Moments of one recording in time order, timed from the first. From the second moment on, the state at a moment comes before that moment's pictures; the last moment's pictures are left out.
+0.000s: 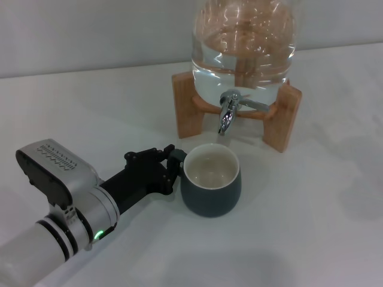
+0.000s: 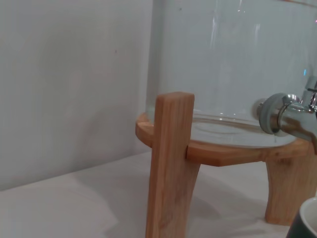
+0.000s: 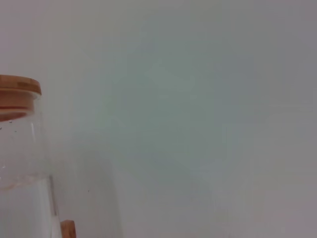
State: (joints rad) left arm -0.66 -2.09 -0.26 -0.32 -0.76 -0.87 2.70; right arm 0.20 2.00 -0.40 -0.52 1.76 1.38 -2.13
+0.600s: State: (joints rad) left arm -0.66 -2.09 -0.29 -0.32 -0.76 -0.88 2.70; right arm 0.20 2.00 -0.40 -0.52 1.76 1.38 -2.13
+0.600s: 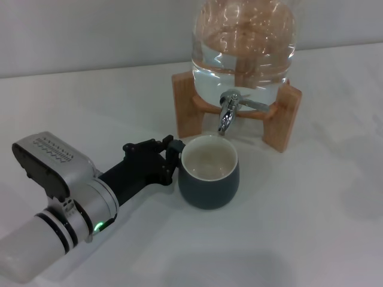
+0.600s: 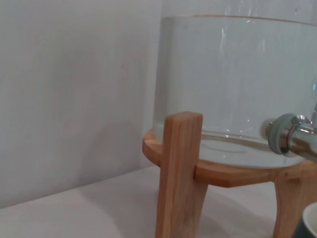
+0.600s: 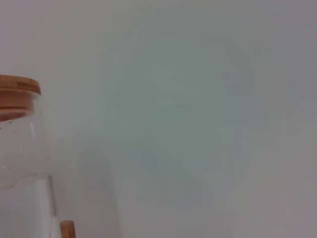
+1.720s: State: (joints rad) left arm -0.70 -2.09 -0.35 -0.31 -0.76 -0.86 2.70; right arm 0.21 2.00 -0.40 -0.52 1.76 1.38 -2.13
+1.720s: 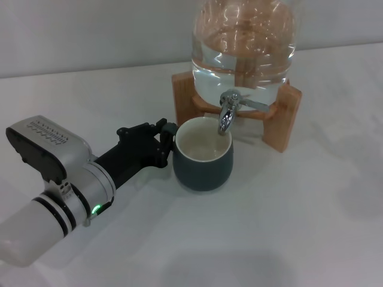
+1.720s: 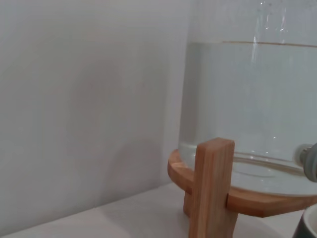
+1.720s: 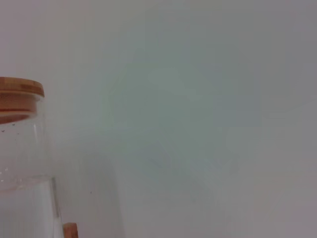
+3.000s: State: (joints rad) left arm -0.74 -2.10 -0.35 -0.36 -0.76 -0.73 2.70; right arm 0.21 2.00 -0.41 -0.50 1.76 1.38 -2.14
